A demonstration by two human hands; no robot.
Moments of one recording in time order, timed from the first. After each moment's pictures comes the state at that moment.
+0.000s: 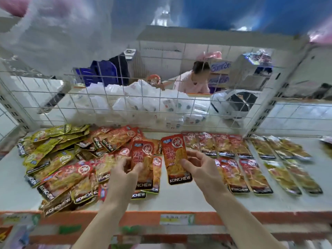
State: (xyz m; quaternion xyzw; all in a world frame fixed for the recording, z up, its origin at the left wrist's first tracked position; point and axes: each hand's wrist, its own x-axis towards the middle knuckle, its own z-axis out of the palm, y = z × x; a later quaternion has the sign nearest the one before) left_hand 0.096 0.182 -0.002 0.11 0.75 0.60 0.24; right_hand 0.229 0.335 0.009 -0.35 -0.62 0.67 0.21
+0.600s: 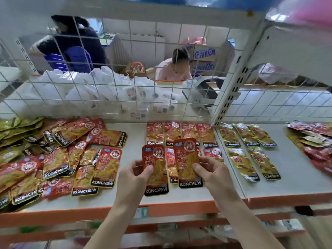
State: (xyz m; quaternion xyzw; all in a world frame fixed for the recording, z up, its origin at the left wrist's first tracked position) left_hand 0.208 0.276 -0.026 0.12 0.71 0.62 0.31; right_hand 0.358 0.414 -0.012 -0.44 -0.61 0.61 0.24
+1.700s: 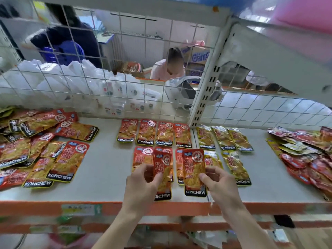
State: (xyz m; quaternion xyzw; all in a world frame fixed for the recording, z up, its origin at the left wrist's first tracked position) left_hand 0.305 0.354 -0.049 0.24 0.78 0.54 0.22; right_hand 0.456 0.493 -0.029 -0.48 -0.64 0.56 0.23
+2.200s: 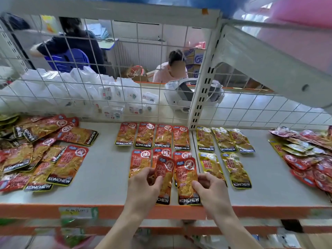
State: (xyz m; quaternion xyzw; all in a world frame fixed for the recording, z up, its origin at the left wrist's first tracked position) left_hand 0.313 0.371 -0.059 0.27 0.83 0.47 0.16; right_hand 0.457 0.498 -0.058 -0.46 -0.71 0.50 0.19
